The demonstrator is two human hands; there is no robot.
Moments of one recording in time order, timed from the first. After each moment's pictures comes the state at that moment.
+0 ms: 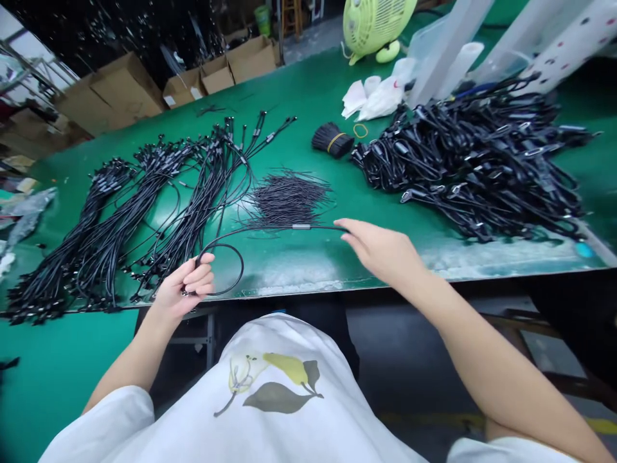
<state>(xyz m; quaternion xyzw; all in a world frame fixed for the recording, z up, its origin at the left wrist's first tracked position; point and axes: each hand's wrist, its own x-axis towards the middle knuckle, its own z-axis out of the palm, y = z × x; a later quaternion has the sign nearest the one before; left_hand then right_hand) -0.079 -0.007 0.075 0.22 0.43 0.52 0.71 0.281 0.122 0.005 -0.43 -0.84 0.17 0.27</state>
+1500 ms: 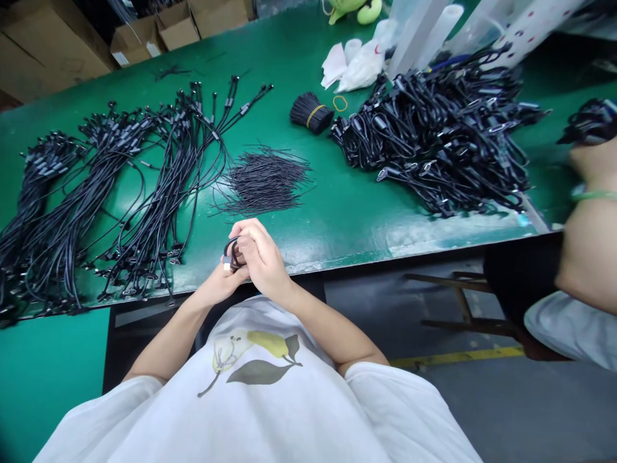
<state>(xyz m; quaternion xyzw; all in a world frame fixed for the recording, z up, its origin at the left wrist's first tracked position) -0.003 0.019 0.009 0.56 0.48 0.37 0.57 0.137 0.051 0.027 -0.33 -0.56 0.59 0.48</state>
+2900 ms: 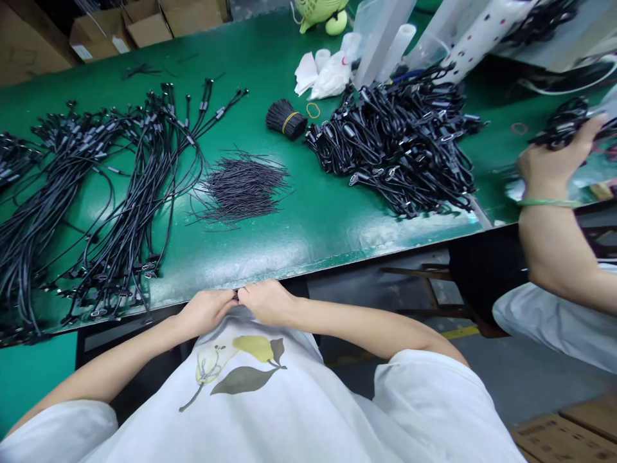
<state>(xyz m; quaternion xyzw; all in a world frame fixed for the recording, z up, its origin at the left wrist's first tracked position) -0.024 -0.018 -0.013 0.81 0.49 -0.02 0.33 0.180 0.019 -0.040 -0.24 -0.94 0.23 -0.02</state>
